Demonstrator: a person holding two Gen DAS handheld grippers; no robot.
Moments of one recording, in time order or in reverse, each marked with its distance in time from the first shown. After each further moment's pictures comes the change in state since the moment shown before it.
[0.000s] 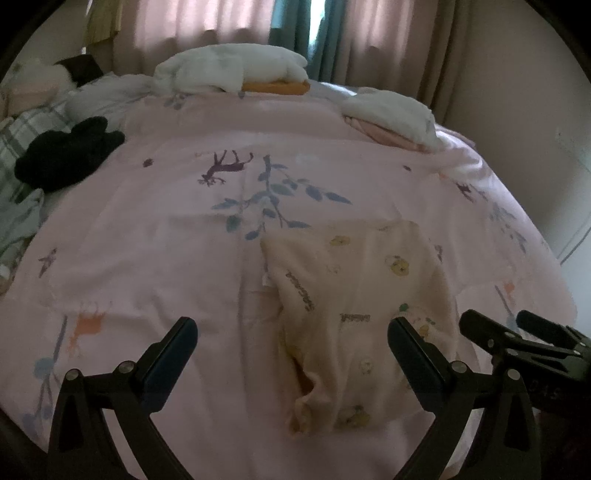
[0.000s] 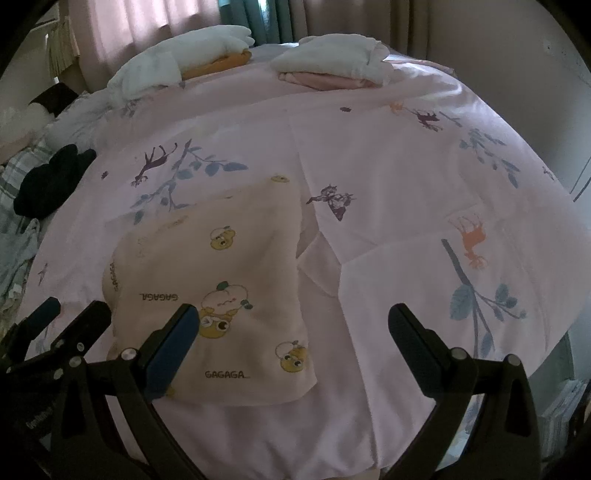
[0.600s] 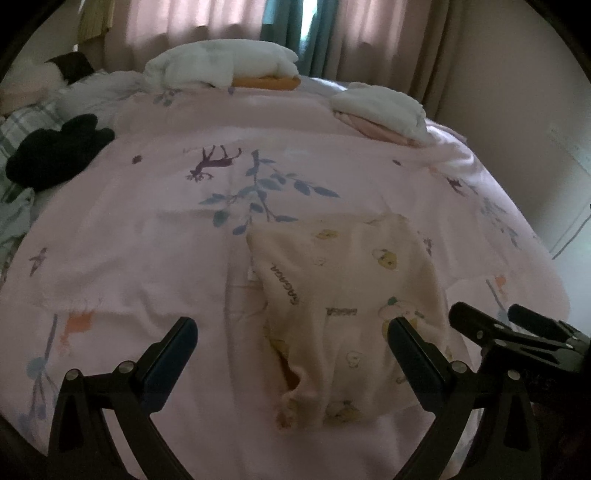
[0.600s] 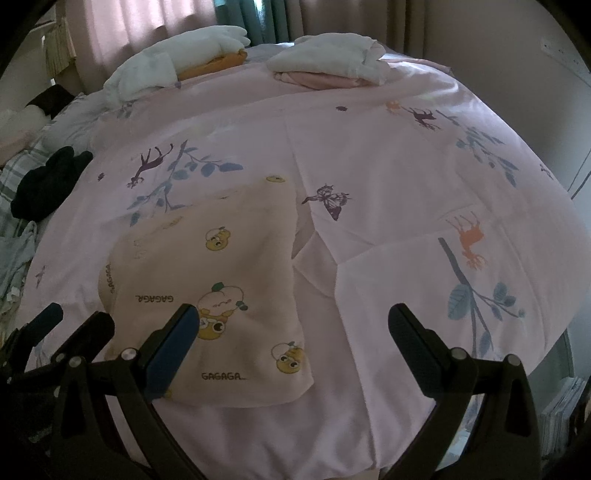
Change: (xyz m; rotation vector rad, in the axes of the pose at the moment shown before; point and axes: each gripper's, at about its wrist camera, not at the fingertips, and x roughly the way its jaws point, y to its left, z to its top) left arm 0.002 -0.005 -0.002 0.015 0.018 -0.025; right arm 0.001 -0.001 0.000 0.009 0.000 -0.010
